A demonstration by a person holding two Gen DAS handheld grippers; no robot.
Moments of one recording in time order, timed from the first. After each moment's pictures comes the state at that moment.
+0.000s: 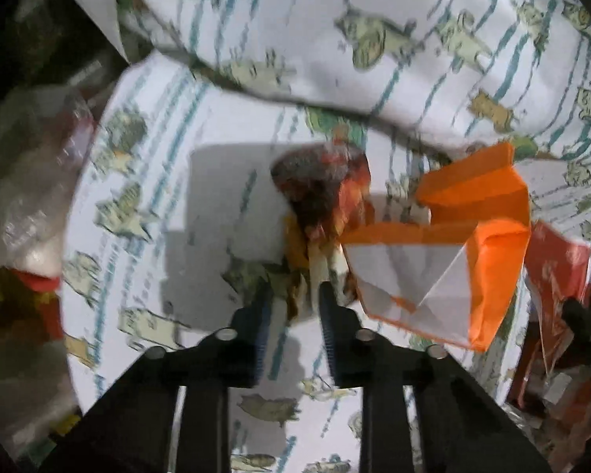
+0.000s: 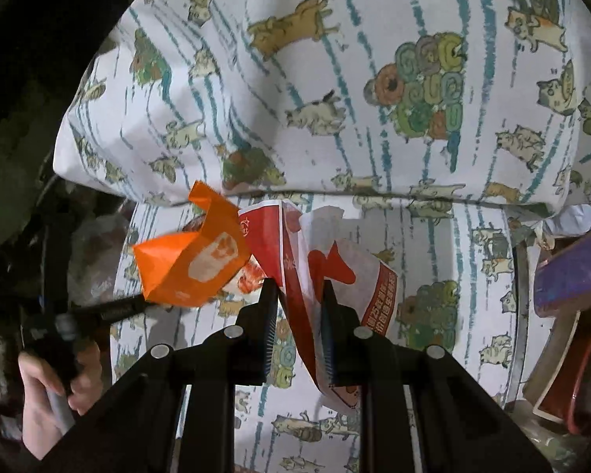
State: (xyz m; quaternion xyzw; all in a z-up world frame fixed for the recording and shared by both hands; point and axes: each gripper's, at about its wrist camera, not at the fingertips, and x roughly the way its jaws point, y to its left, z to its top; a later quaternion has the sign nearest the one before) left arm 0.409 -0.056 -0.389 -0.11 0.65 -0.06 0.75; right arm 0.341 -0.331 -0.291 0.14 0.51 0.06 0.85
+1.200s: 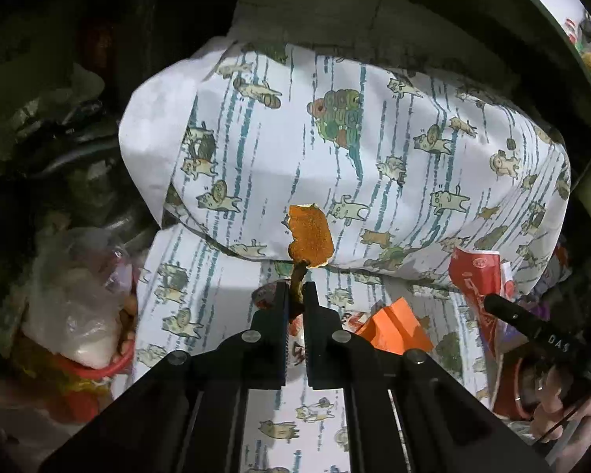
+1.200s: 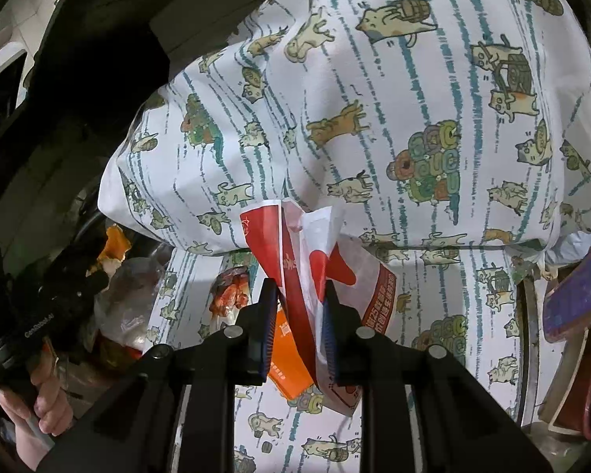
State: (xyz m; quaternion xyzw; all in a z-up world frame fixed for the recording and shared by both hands) left arm 0.350 -0.030 -0.242 -0.08 0.42 -0.10 0.90; right arm 0.312 -0.320 -0.249 0.16 0.41 0.08 0.90
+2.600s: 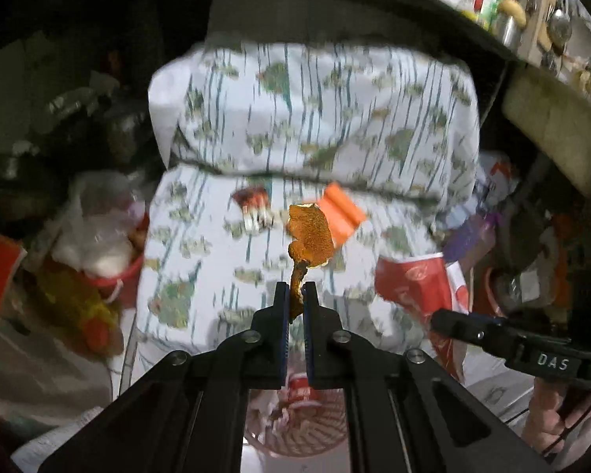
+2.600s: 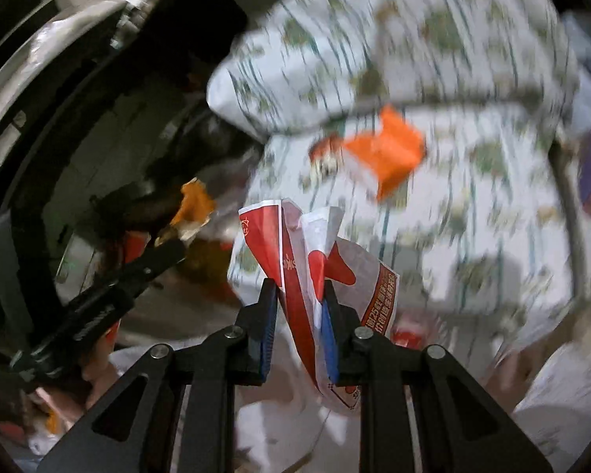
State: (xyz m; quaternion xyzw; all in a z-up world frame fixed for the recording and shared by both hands) left arm 0.121 -0.046 -0.233 -0.03 0.43 -0.14 0.89; right arm 0.093 -0.277 -0.271 0.22 0.46 0.20 0.84
